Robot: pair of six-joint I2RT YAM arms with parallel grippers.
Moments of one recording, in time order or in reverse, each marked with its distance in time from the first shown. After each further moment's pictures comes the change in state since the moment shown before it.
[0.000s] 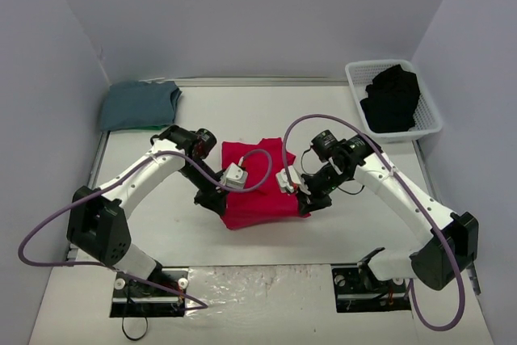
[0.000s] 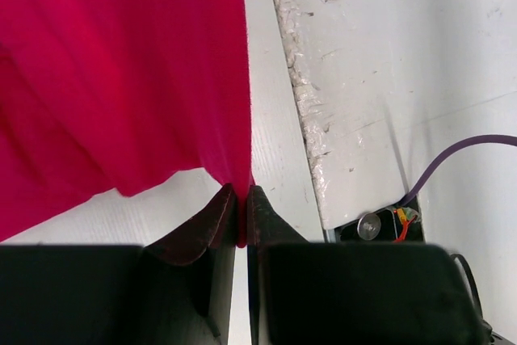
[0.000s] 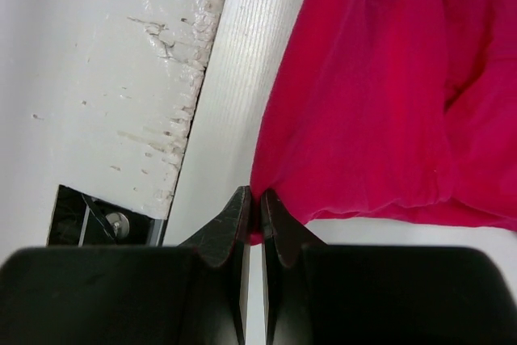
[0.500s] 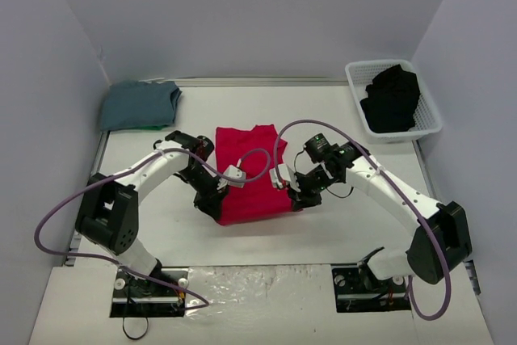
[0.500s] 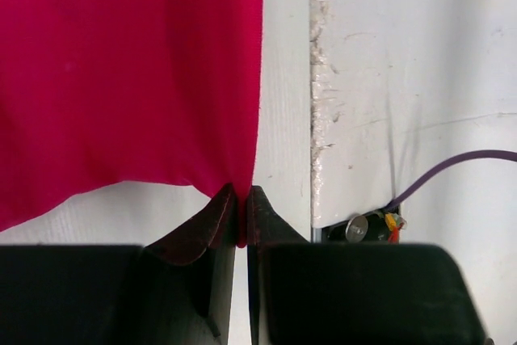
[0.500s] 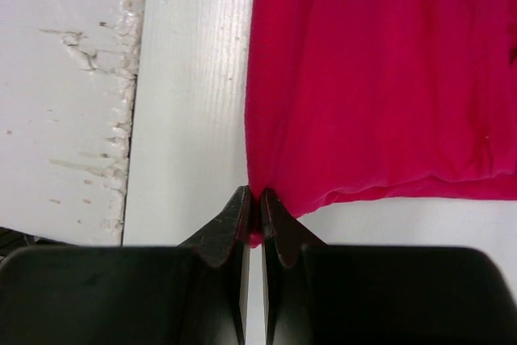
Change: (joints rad) left arm 0.057 0.091 -0.107 0.117 -0.052 -0.139; right arm 0.001 0.066 -0.126 0.296 0.068 0.158
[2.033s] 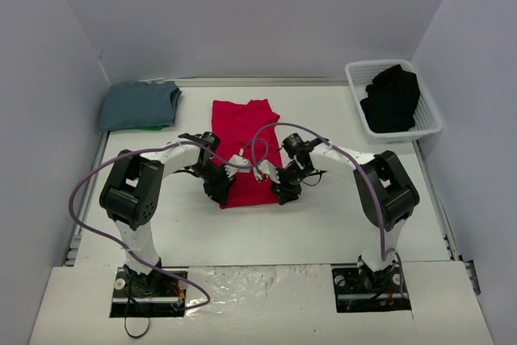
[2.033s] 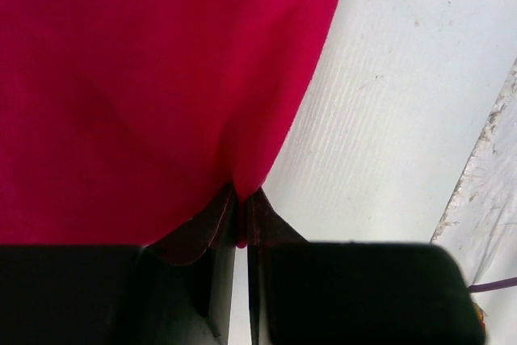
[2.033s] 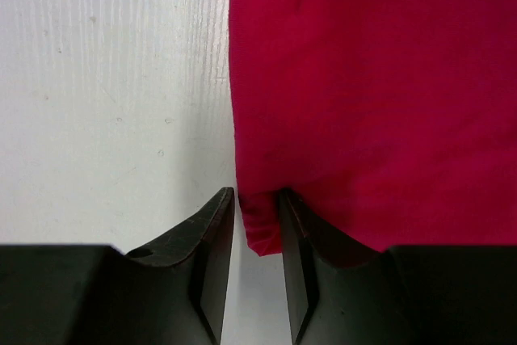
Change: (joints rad) left arm 0.035 0.234 0.012 0.403 -0.134 -0.313; right arm -0.012 0.456 0.081 0.281 0.057 -0.026
